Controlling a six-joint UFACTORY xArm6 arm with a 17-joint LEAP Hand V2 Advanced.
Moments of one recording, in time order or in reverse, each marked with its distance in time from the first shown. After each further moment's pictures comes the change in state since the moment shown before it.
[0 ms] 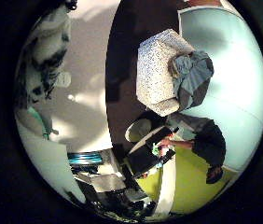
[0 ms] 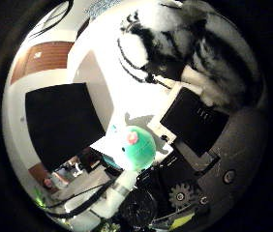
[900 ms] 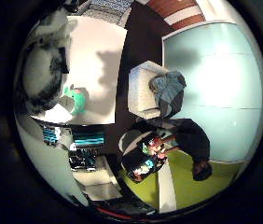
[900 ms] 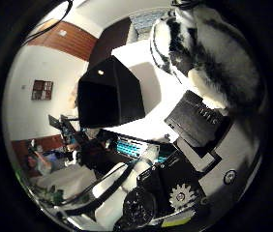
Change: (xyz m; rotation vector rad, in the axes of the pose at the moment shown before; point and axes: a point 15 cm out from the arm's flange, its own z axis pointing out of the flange) arm -0.174 0.143 -0.266 0.388 0.113 -0.173
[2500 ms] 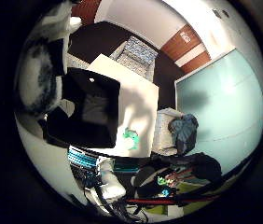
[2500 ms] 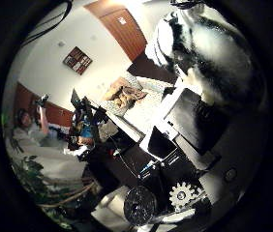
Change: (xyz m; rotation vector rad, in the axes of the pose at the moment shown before) arm -0.292 -0.054 -0.072 0.266 -0.227 -0.289
